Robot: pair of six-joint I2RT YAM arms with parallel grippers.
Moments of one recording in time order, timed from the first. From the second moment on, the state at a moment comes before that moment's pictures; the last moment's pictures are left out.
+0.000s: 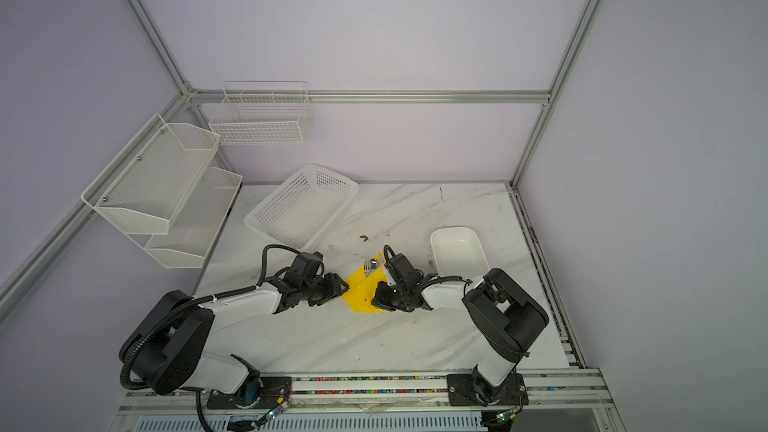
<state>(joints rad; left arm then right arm) -0.51 1.46 0.61 -0.07 0.24 -0.86 0.75 1.66 0.72 0.00 -0.41 0.88</state>
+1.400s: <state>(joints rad) -0.51 1.54 0.58 0.12 0.31 -0.94 0.75 1.66 0.72 0.01 -0.42 0.88</state>
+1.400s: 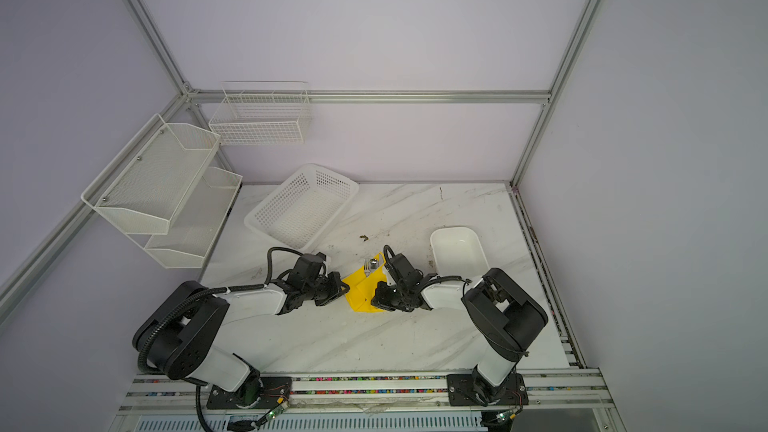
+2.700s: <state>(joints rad) -0.55 1.47 0.67 -0.12 0.26 -0.86 0.75 1.66 0.72 0.01 -0.42 0.88</state>
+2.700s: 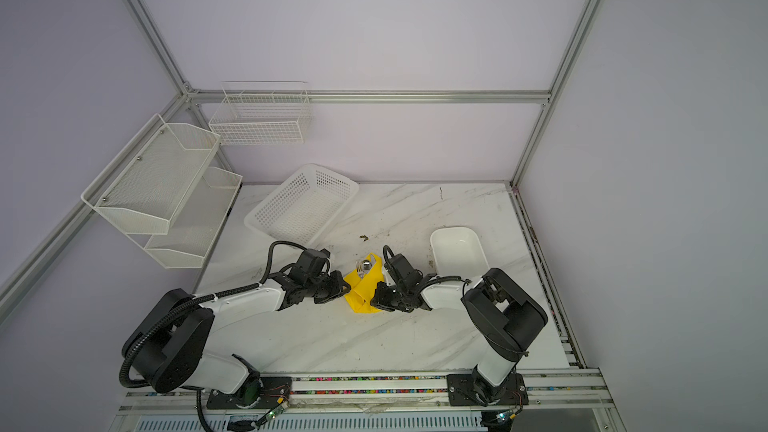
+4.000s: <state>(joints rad) -0.68 1.60 0.93 -0.26 0.22 -0.84 0.75 1.66 0.72 0.01 -0.42 0.88</state>
